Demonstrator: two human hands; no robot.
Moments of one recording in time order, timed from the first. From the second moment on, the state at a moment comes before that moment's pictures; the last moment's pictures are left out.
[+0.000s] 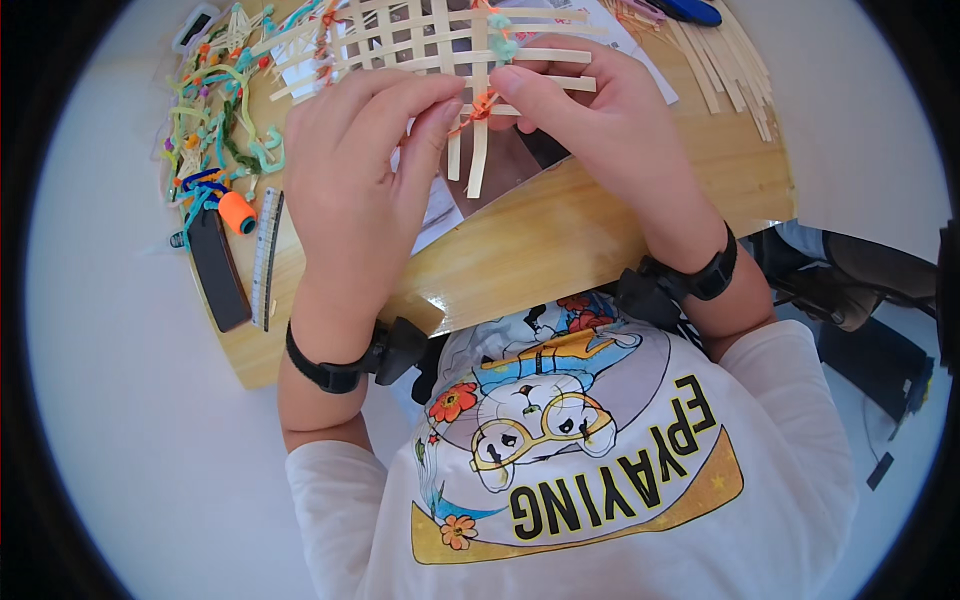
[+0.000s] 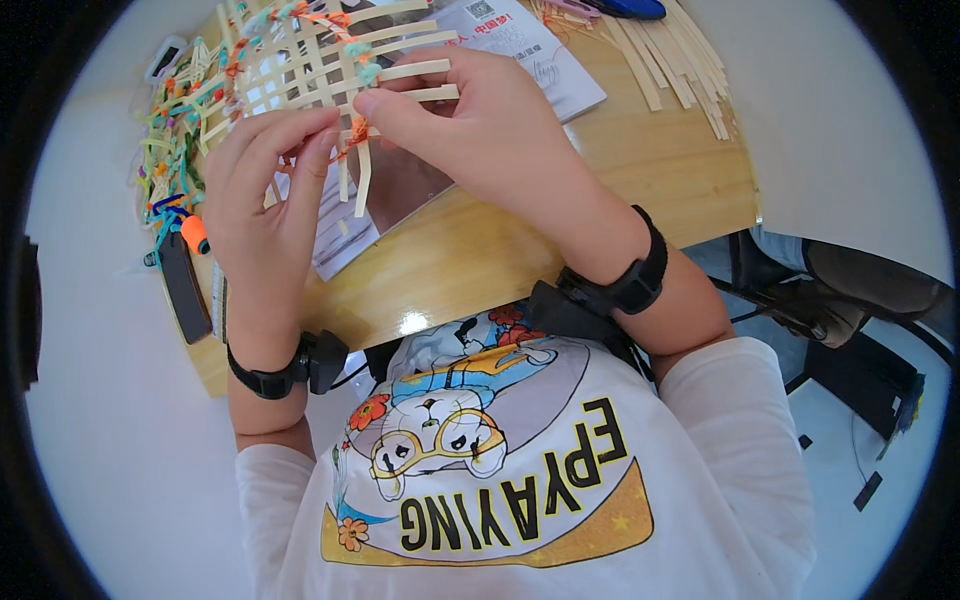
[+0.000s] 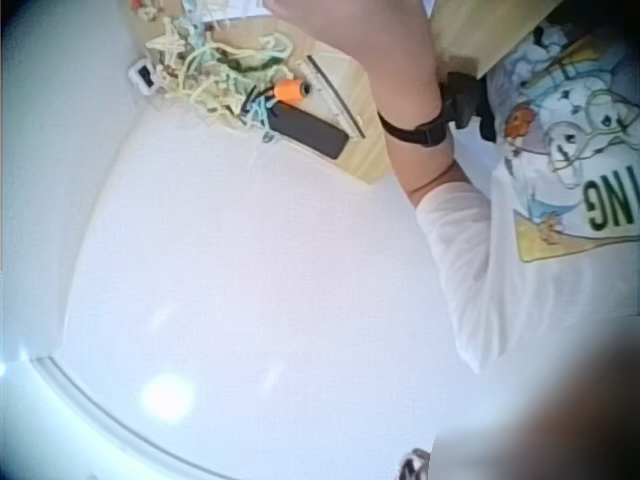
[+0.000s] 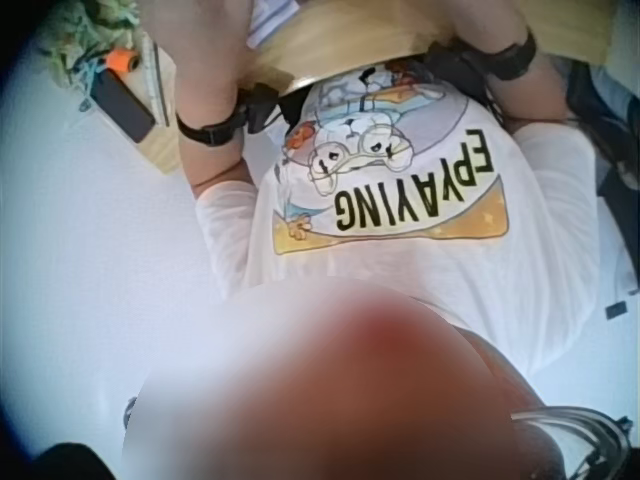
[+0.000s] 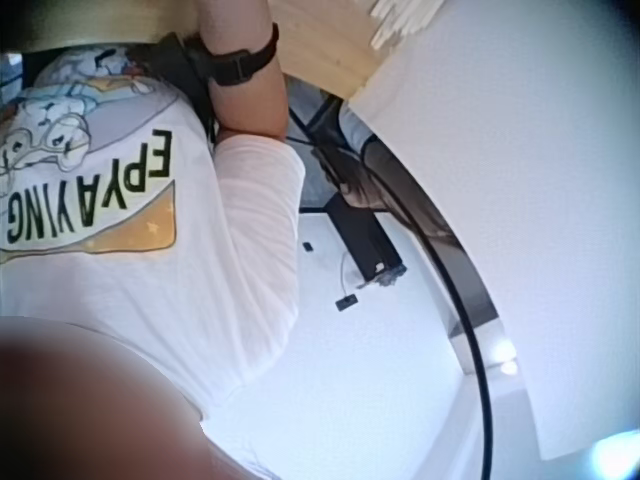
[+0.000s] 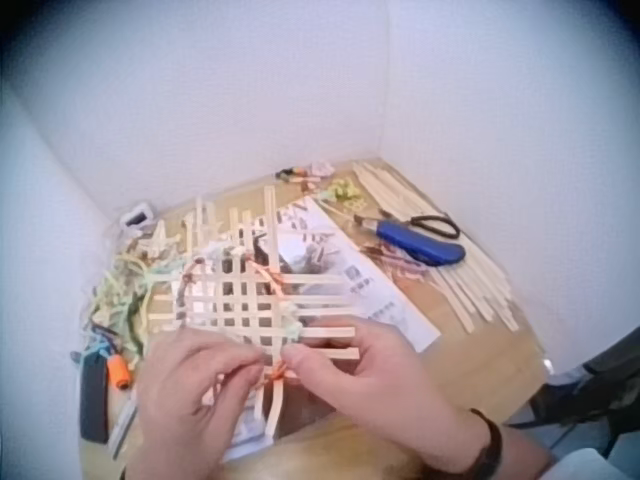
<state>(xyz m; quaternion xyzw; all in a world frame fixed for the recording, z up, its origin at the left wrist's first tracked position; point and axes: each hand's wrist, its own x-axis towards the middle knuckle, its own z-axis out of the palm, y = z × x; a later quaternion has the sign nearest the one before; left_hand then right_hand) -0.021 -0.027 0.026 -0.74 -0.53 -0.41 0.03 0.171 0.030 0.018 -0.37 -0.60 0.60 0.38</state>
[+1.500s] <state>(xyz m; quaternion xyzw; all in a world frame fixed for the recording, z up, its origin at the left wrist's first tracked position) -0.024 -0.029 0.038 -0.79 -0.48 -0.36 0.07 0.165 0.026 0.006 -0.30 -0.60 0.60 0.43</state>
